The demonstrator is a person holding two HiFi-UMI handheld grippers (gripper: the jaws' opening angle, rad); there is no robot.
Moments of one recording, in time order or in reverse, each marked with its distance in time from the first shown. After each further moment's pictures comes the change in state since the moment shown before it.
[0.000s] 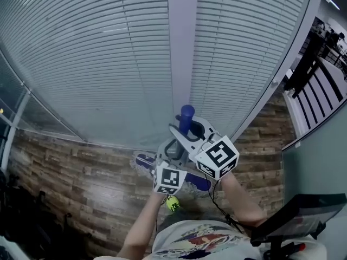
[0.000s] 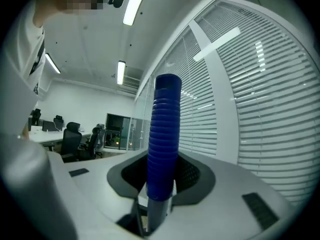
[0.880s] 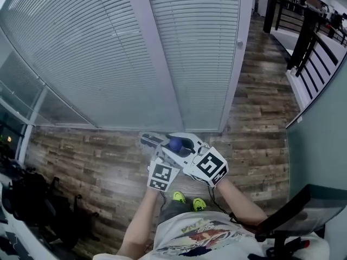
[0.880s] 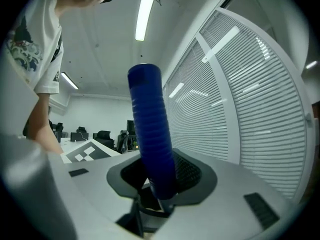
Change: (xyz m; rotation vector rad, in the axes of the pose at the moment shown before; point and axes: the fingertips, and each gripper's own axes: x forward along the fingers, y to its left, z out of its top) left arm -0.115 -0.258 0.034 -0.055 0.125 -0.113; right arm -0.276 0.150 -0.043 0.079 -0.012 0.206
